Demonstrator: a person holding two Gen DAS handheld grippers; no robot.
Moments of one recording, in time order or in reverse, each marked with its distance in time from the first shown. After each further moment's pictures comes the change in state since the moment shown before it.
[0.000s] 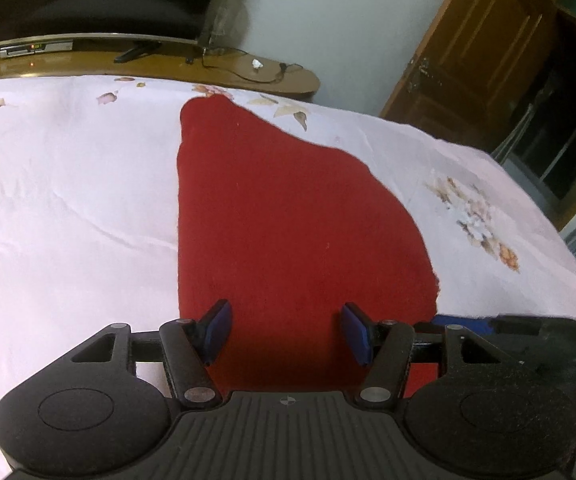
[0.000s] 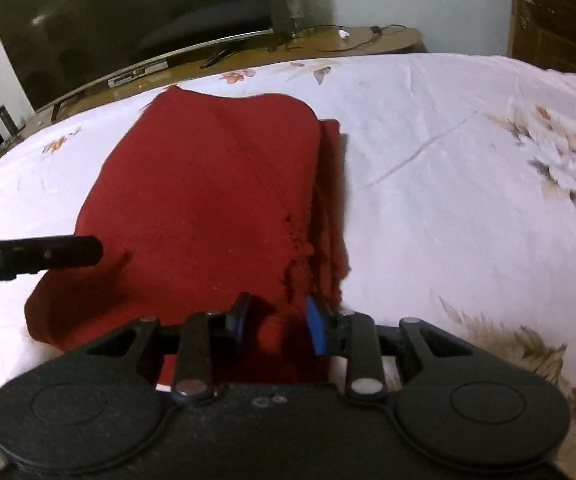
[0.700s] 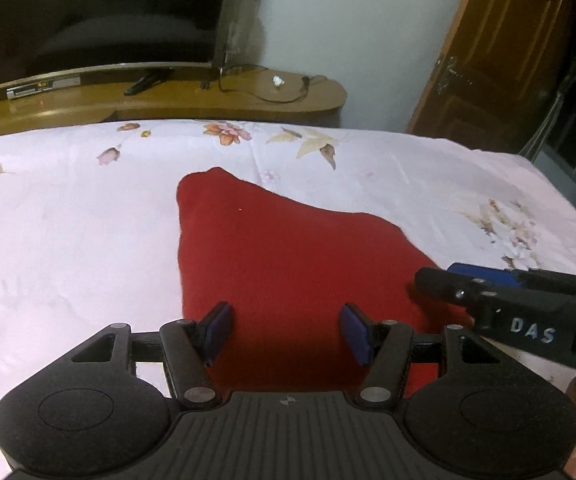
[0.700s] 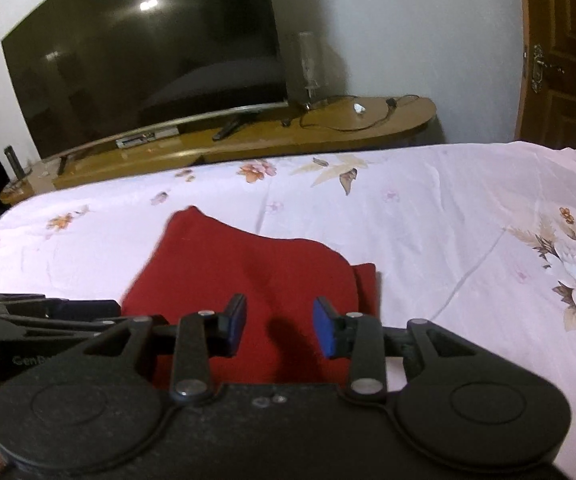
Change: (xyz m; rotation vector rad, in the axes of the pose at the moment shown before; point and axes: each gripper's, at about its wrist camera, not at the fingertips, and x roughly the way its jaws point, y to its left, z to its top) left arm 0.042 -0.015 0.077 0.054 -0.011 0.136; right arm 0.017 0.028 0.087 -0.034 -0.168 -0.006
